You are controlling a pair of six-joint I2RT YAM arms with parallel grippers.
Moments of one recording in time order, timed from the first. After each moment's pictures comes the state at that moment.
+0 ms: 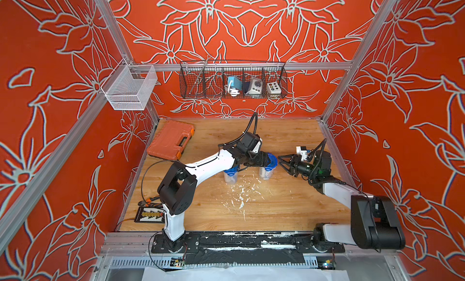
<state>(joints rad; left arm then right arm) -0.72 1.86 1.46 -0.39 0.31 -0.64 0.02 1.35 0.49 0.45 -0.97 1.13</state>
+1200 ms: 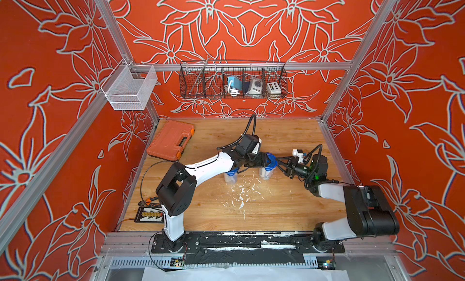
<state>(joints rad) -0.72 1.84 1.38 -0.28 0.30 -0.68 0.06 1.46 0.40 0.78 -0.99 1.36</state>
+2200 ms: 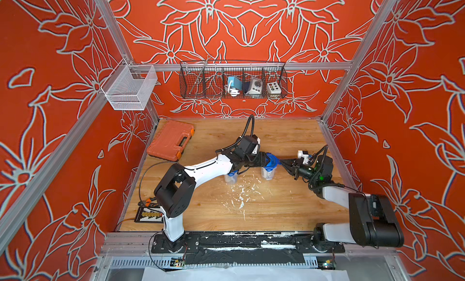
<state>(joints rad) -0.73 1.82 1.33 -0.20 0.24 -0.71 0.00 1.36 0.39 0.64 -0.99 1.32</state>
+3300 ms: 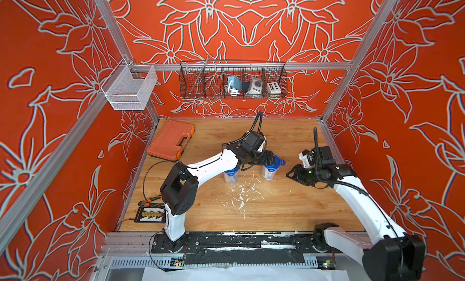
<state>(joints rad) -0.76 1.88 1.53 -0.42 0.23 -0.64 0.17 1.10 0.89 -0.88 -0.42 0.43</state>
